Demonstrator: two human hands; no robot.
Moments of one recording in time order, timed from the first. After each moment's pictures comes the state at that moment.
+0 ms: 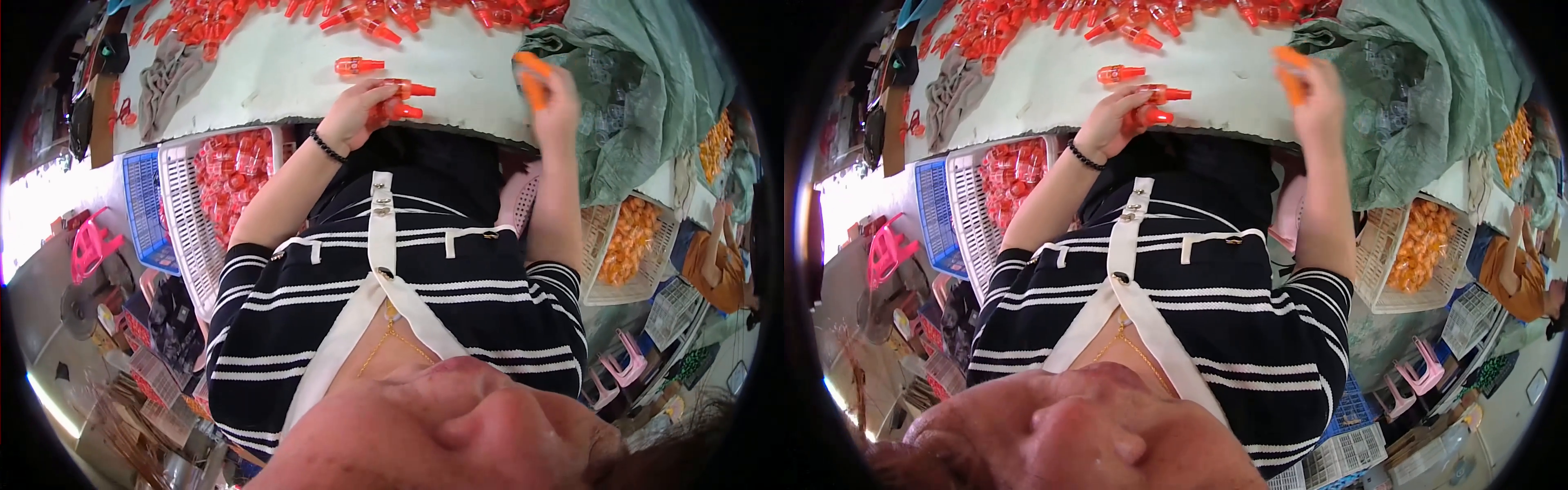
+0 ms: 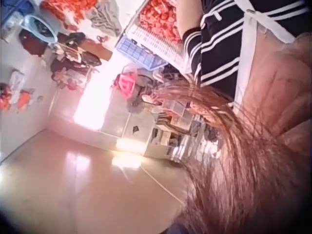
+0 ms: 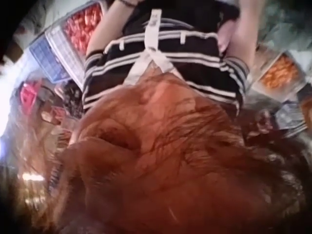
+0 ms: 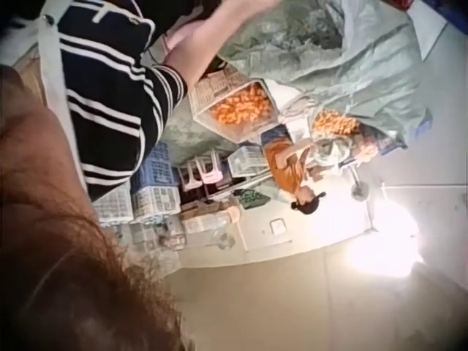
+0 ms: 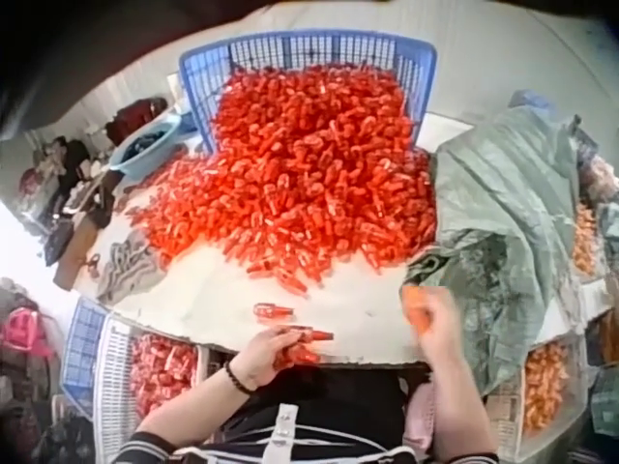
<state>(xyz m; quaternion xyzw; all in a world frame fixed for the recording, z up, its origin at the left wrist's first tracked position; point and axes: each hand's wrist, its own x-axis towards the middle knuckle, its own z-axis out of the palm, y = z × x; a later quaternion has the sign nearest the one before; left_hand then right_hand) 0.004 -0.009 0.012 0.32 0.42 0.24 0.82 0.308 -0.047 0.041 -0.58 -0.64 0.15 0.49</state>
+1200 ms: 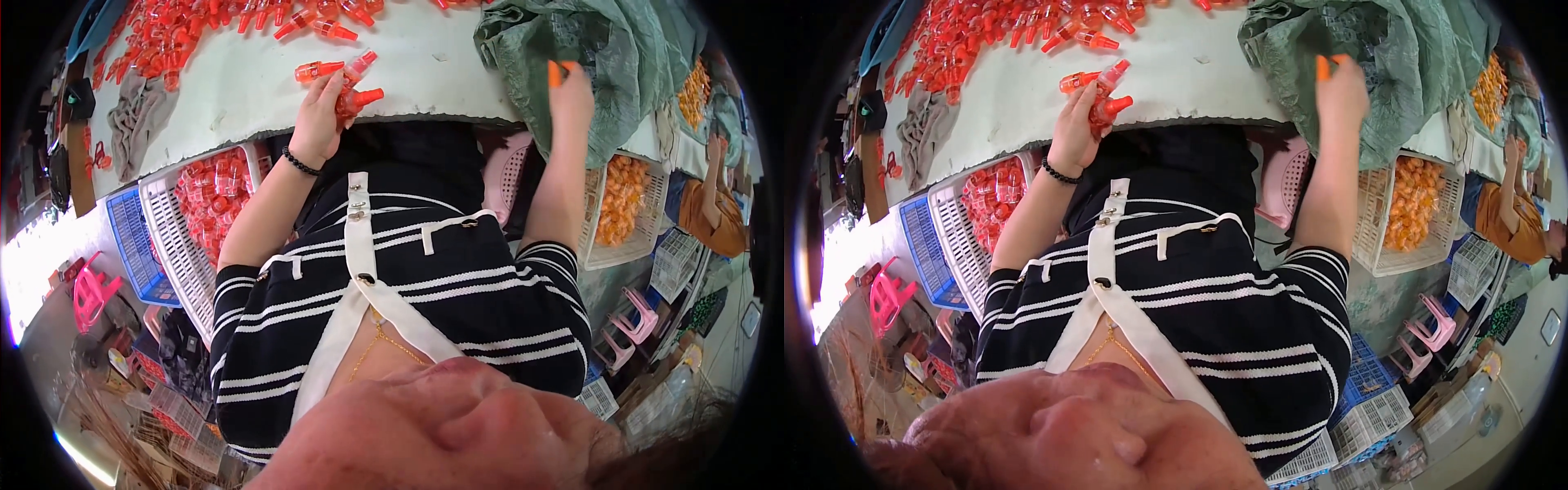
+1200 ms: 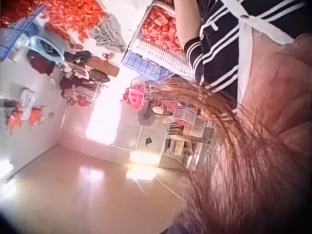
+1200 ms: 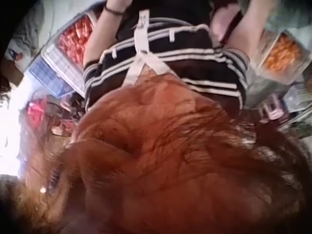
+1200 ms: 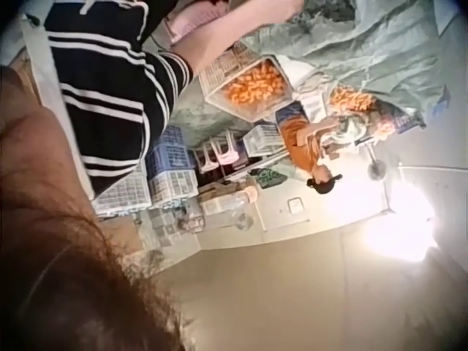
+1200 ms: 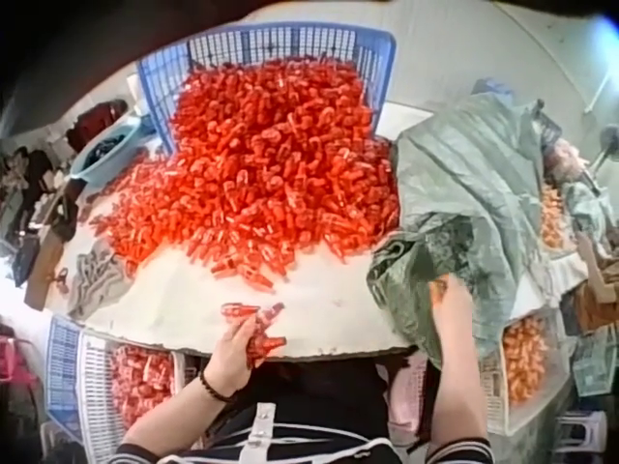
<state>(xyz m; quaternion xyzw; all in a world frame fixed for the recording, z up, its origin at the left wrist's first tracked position) 0.015 -0.021 0.021 0.29 0.47 0.38 0.74 0.388 -0.066 0.032 -0.87 -0.48 -0.06 0.12</state>
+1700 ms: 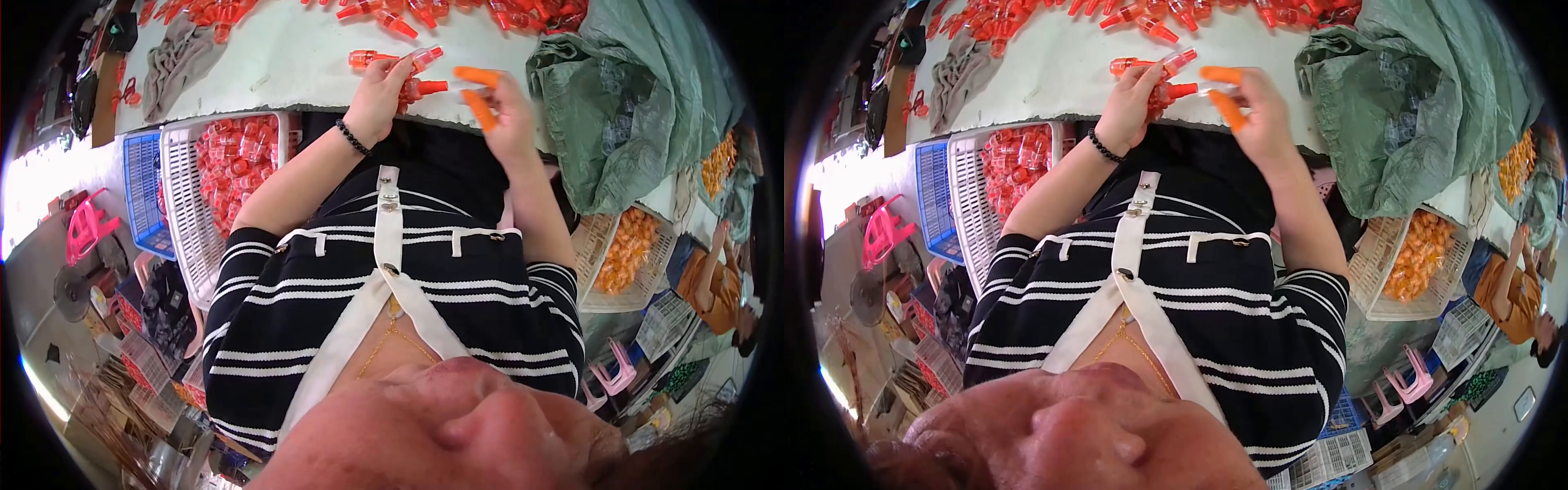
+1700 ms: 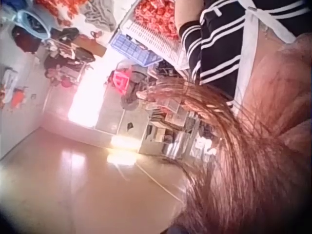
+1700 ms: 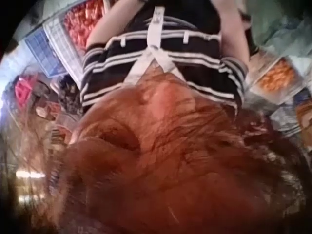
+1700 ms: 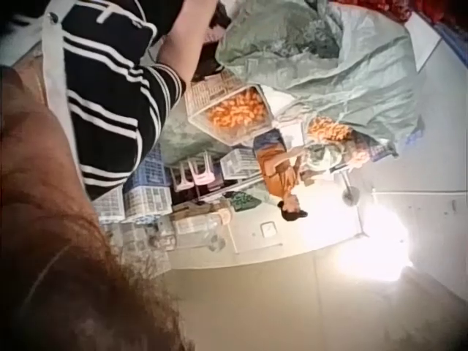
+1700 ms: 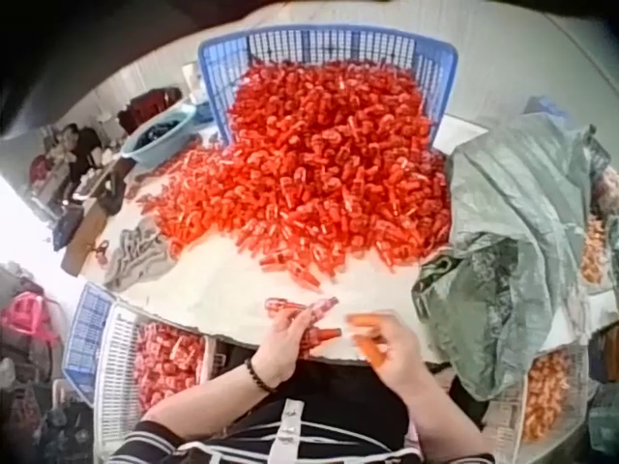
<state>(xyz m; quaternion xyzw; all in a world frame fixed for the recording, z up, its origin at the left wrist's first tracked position) 0.031 -0.018 0.034 0.33 0.52 0.37 0.69 0.227 -0.060 0.047 -0.48 -0.66 0.37 0.45</state>
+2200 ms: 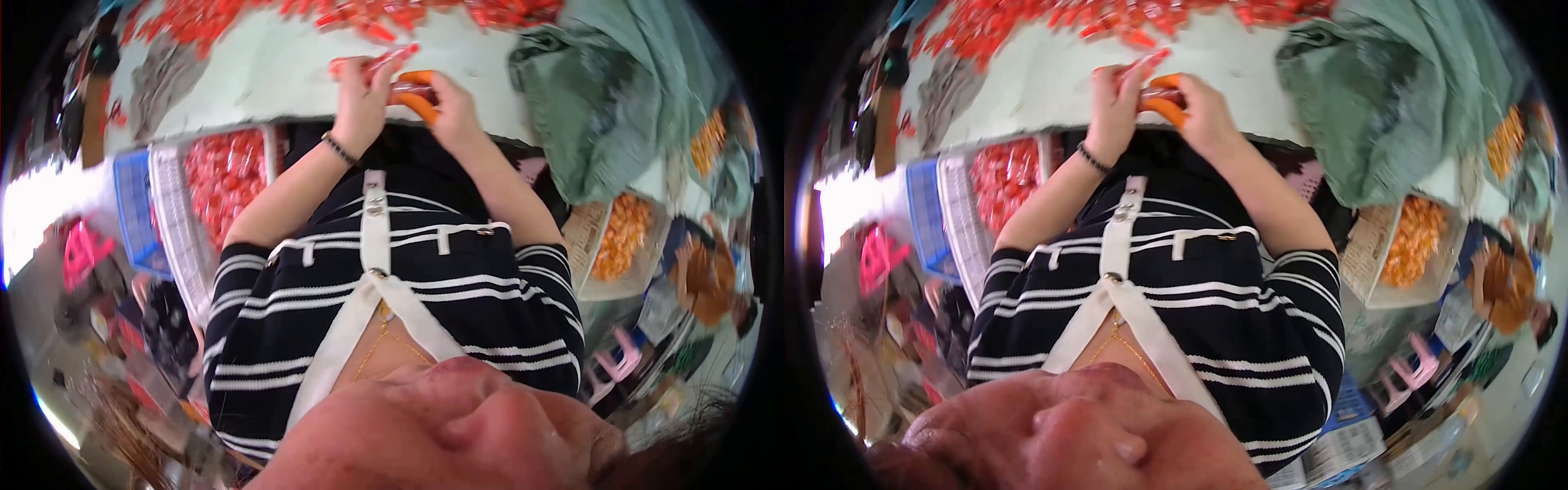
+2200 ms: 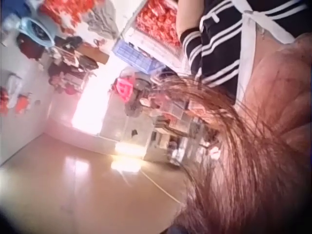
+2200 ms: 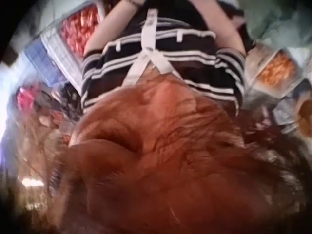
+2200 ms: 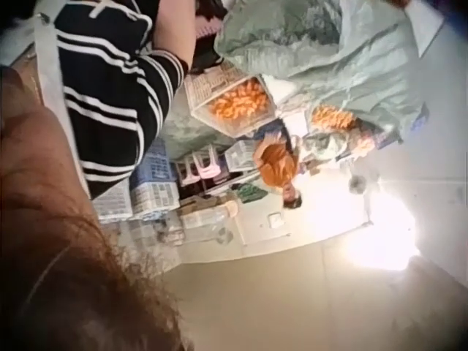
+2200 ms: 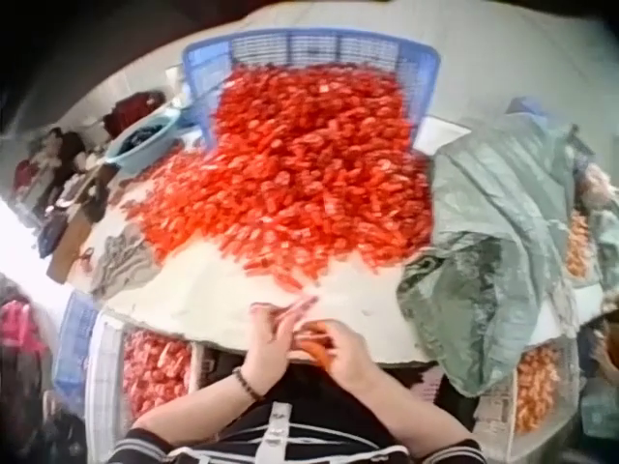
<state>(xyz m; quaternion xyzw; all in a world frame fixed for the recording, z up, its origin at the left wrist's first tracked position) 0.038 -0.016 0.016 0.51 0.54 0.44 0.49 0.188 -0.049 0.021 -0.49 -0.60 0.42 0.47</state>
